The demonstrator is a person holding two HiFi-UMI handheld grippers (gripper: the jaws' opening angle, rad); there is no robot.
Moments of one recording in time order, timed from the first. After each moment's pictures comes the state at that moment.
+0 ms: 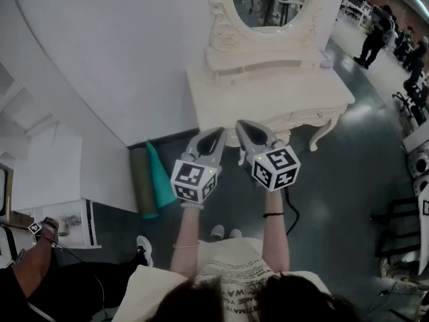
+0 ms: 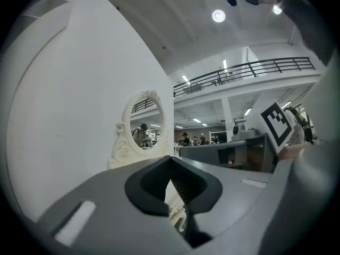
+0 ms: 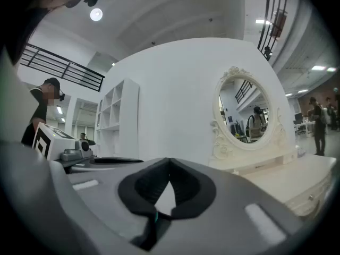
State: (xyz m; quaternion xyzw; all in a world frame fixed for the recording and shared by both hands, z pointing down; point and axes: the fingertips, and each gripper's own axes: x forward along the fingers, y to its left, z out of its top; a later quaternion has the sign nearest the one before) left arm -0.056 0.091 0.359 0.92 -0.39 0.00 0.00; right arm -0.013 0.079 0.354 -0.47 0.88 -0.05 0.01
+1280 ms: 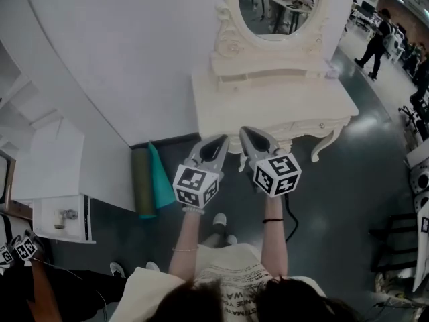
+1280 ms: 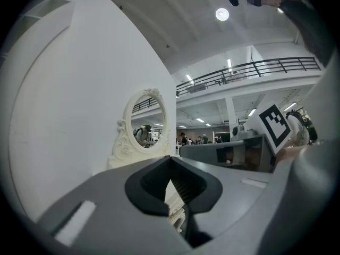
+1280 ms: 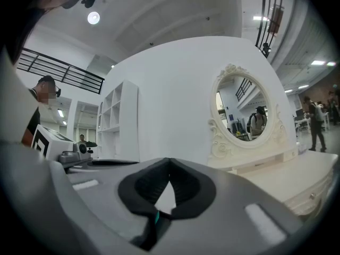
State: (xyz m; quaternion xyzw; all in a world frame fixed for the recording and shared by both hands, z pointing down) left arm -0.032 0.092 0.370 0.91 -0.41 0.00 0.02; right arm 0.015 0.075 0.363 -0.46 0.88 -0.07 0.01
